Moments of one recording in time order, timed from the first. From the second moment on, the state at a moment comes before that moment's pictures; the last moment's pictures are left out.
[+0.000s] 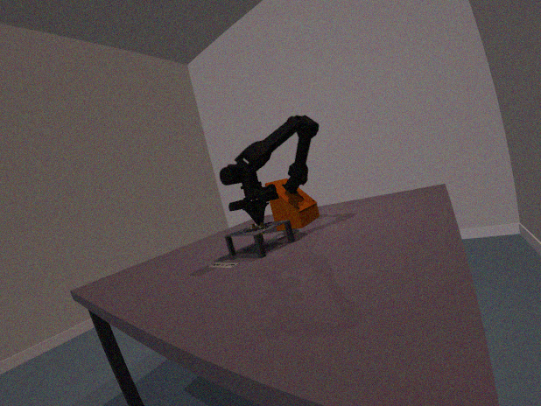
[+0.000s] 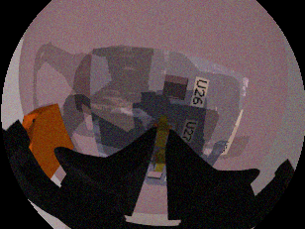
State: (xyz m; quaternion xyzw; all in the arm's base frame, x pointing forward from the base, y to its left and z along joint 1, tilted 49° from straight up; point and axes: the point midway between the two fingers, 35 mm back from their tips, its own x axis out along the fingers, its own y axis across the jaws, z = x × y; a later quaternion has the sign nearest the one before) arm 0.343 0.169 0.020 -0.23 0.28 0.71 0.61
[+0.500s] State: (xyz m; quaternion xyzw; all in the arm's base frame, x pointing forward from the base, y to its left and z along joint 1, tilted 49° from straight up) arm 0.342 0.169 0.021 -0.23 0.28 0.70 0.61
